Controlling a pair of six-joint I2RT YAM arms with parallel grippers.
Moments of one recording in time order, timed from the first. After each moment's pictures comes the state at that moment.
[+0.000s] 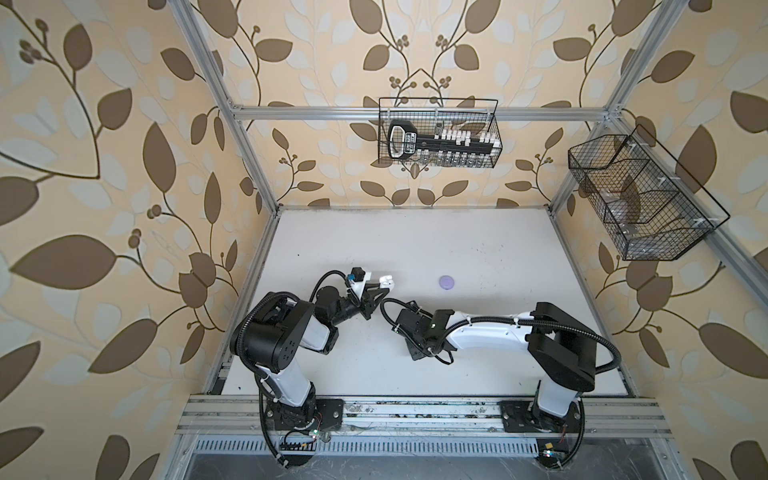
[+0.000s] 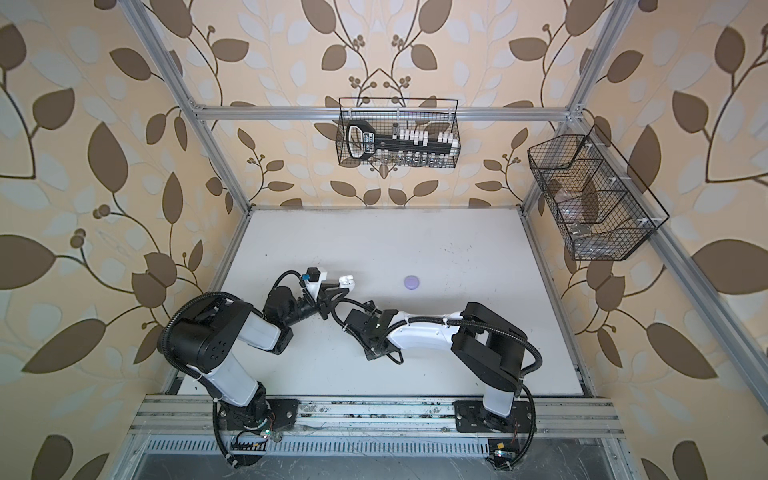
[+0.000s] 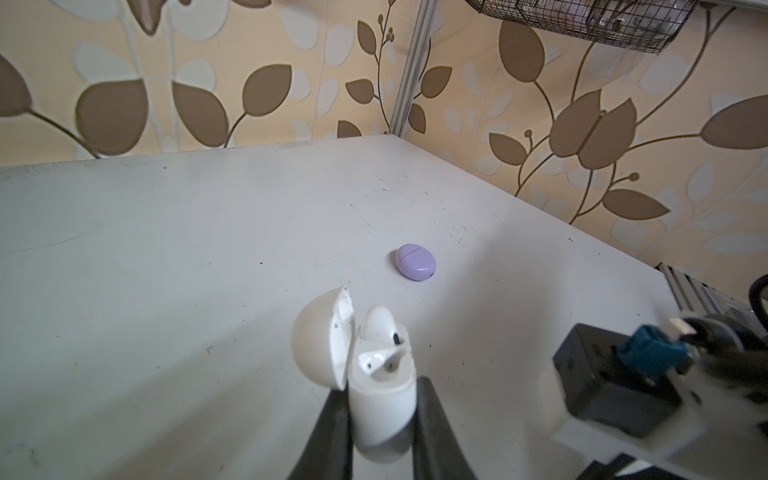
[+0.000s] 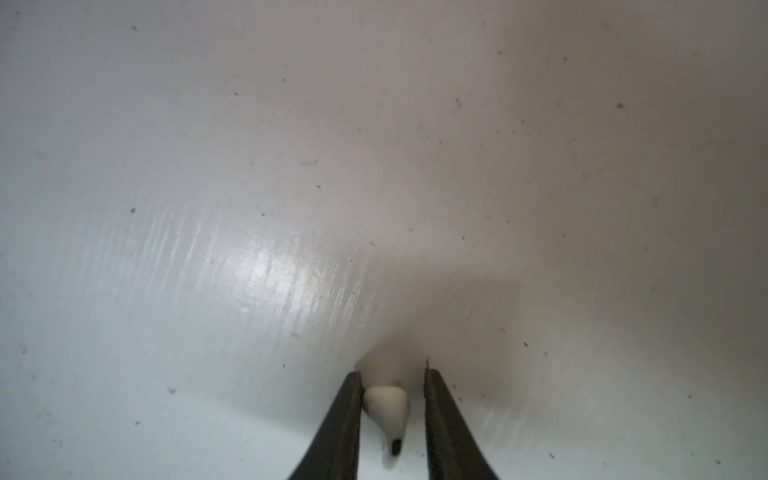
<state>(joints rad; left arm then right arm) -0.26 1.68 0.28 1.27 0.68 -0.16 1.08 1.79 1.06 -0.62 0.24 0.71</state>
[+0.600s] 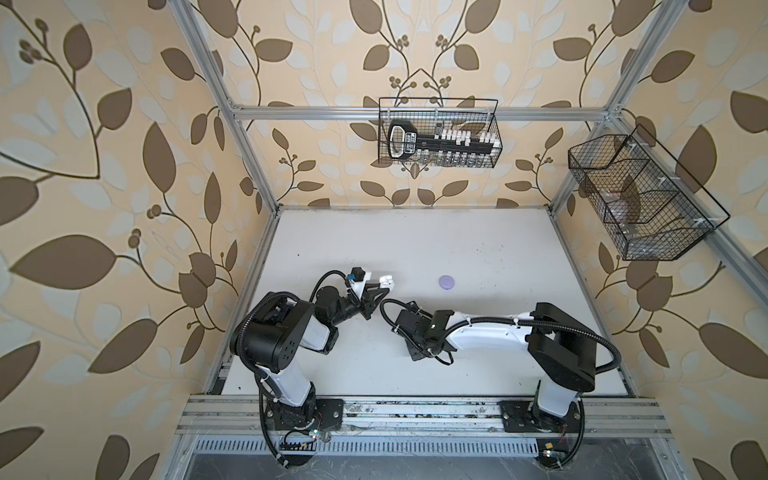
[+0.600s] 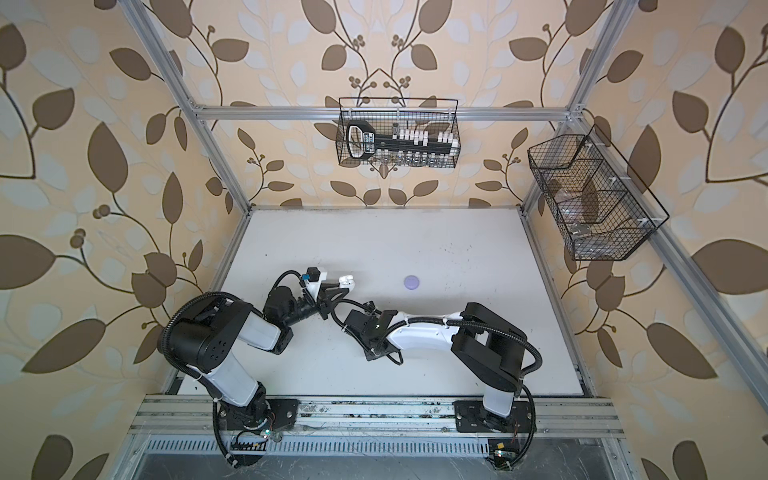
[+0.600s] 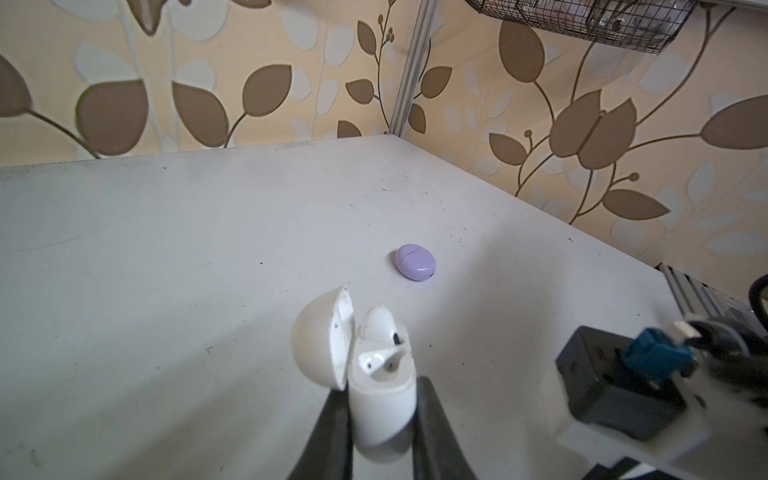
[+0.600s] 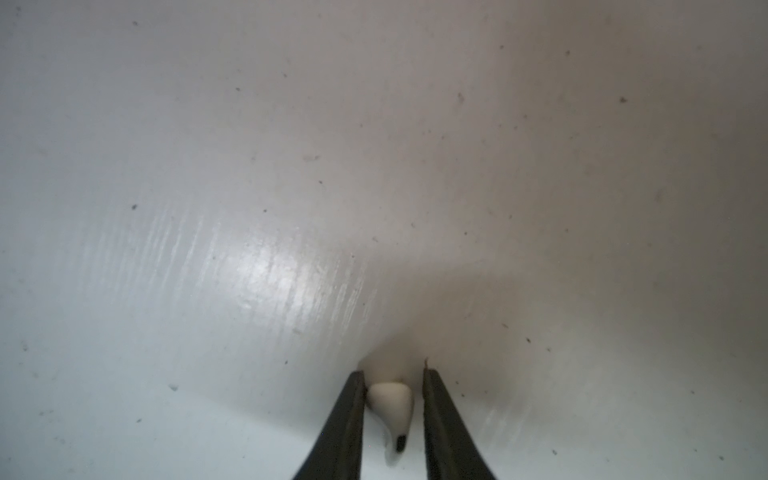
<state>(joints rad) -0.26 1.68 0.28 1.27 0.68 -0.16 1.09 1.79 1.06 -0.63 0.24 0.72</state>
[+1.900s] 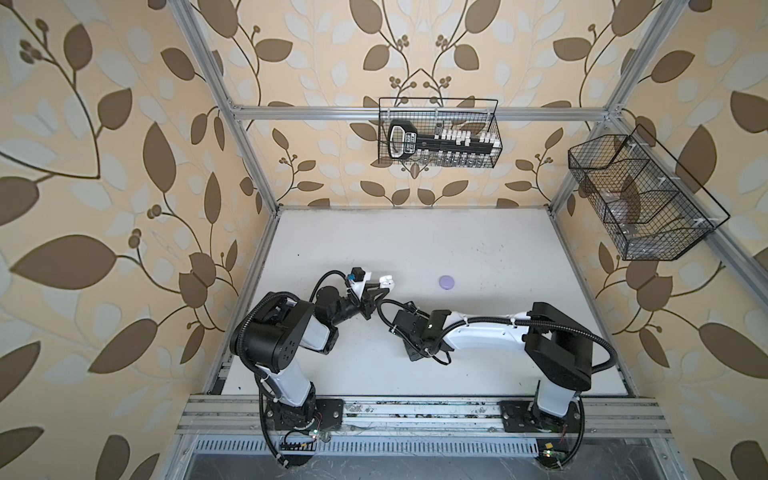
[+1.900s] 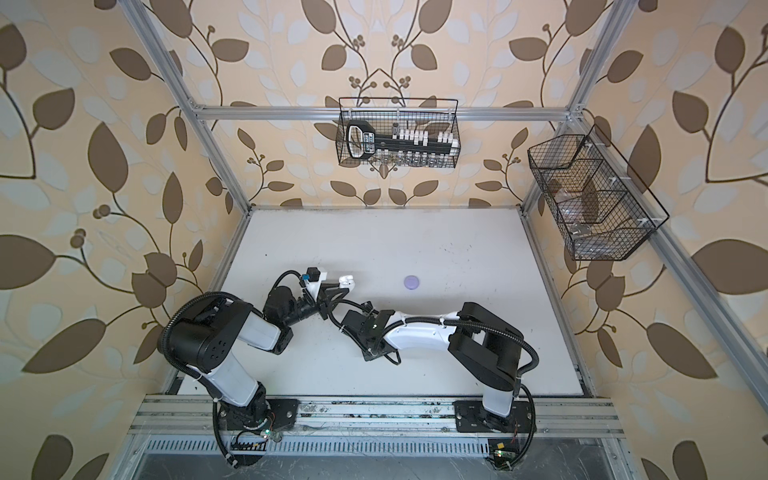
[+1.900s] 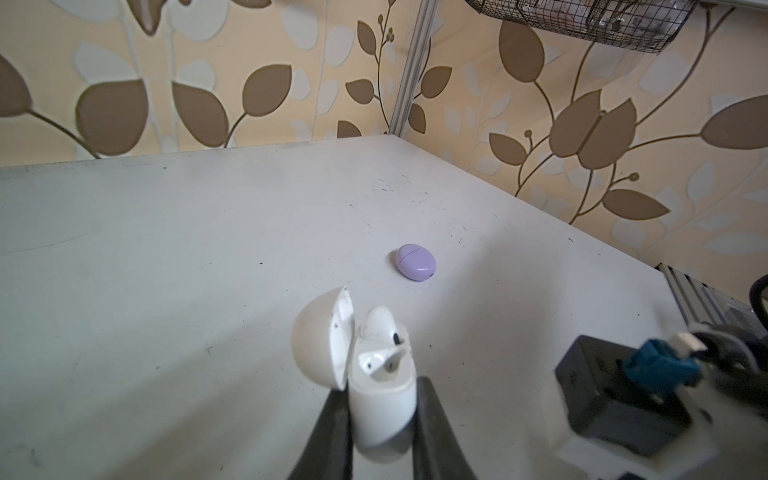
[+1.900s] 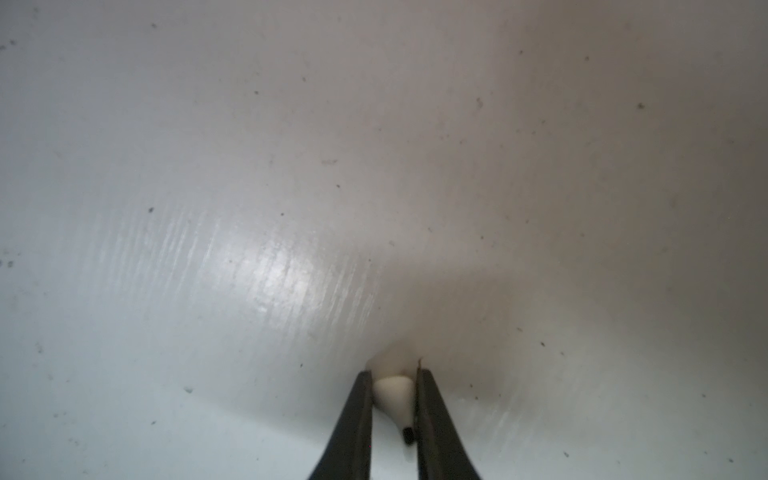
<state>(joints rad) -0.26 1.68 0.28 1.27 0.68 -0.16 1.10 1.81 1.09 -0.64 0.24 0.72</state>
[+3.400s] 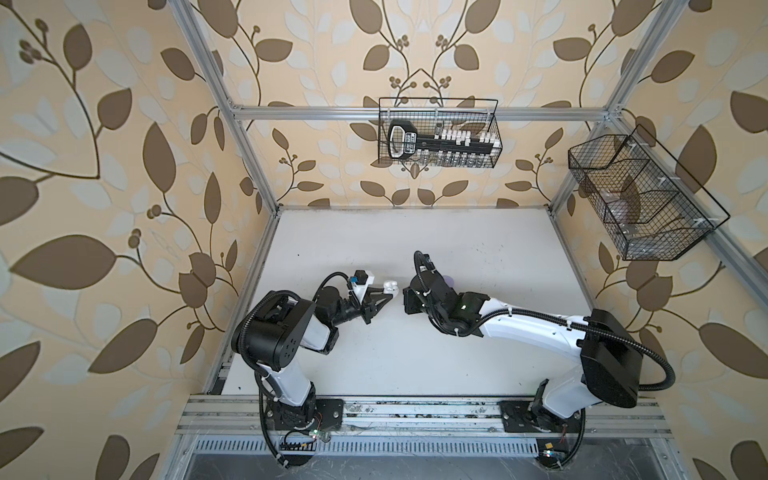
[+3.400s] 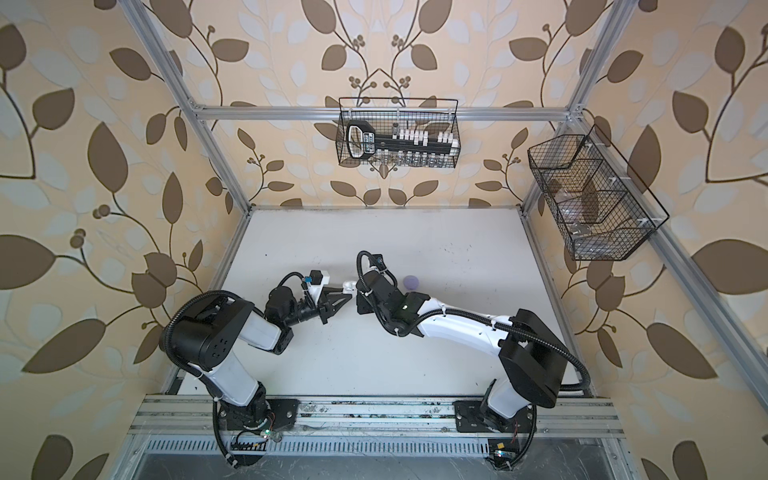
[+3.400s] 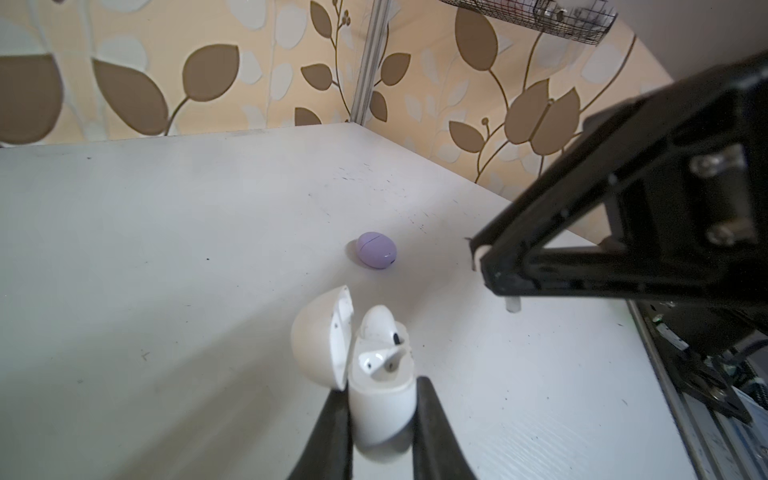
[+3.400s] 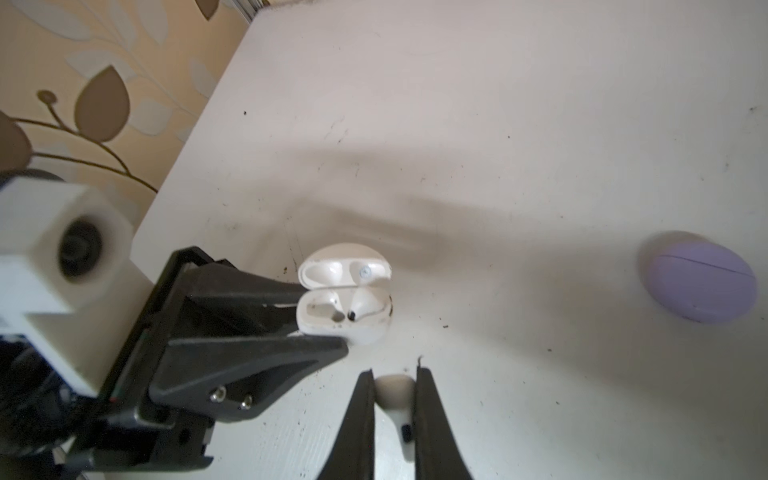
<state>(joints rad) -0.26 1.69 0.28 1.27 0.82 -0.16 0.94 1.57 1.04 -0.14 0.32 0.66</state>
